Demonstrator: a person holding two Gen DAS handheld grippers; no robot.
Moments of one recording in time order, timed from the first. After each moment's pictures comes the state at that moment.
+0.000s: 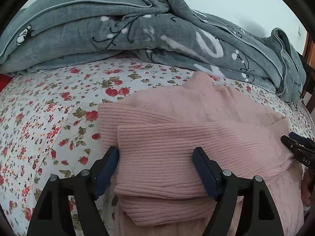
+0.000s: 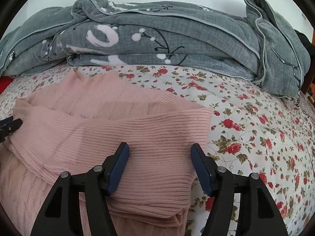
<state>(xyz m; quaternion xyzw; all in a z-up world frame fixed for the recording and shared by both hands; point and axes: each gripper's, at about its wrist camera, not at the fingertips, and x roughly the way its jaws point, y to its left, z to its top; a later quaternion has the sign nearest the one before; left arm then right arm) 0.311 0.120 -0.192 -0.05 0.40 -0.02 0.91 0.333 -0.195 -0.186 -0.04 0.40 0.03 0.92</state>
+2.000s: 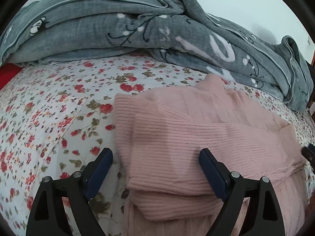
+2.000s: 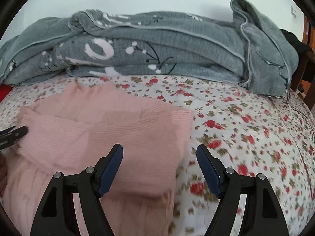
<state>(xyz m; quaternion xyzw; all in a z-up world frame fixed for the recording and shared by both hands) 0.303 0.130 -0.194 -0.07 0.40 0.02 0.91 0.295 -0.200 -0.157 -0.03 0.37 0.00 0.93</state>
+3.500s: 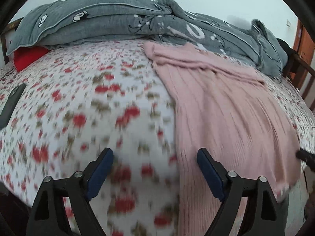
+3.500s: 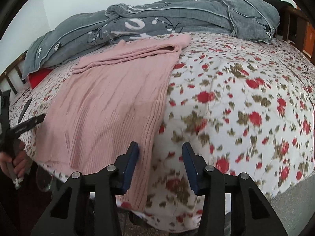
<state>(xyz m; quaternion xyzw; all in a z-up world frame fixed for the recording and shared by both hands) 0.037 0.143 -0.199 -0.05 0.40 -0.01 0.91 0.029 -0.234 -0.200 0.05 0.41 0.09 0.91</state>
